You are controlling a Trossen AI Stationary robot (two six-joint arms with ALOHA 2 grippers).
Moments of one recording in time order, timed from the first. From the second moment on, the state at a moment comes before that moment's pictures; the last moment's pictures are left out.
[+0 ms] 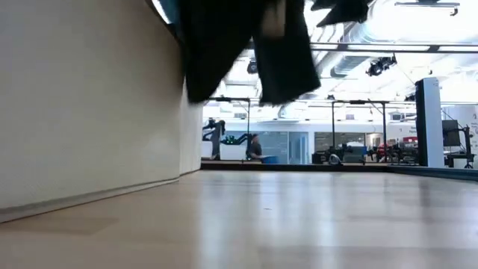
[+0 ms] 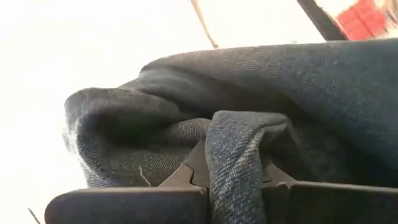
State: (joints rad) left arm -0.18 1.20 1.36 0.18 -0.16 0.73; right arm 0.03 1.04 1.08 -0.56 0.41 0.19
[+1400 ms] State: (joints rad) left arm -0.54 1.28 1.02 -0.98 -0.21 -0.65; right arm 0.32 1.10 1.08 -0.67 0.73 0.34
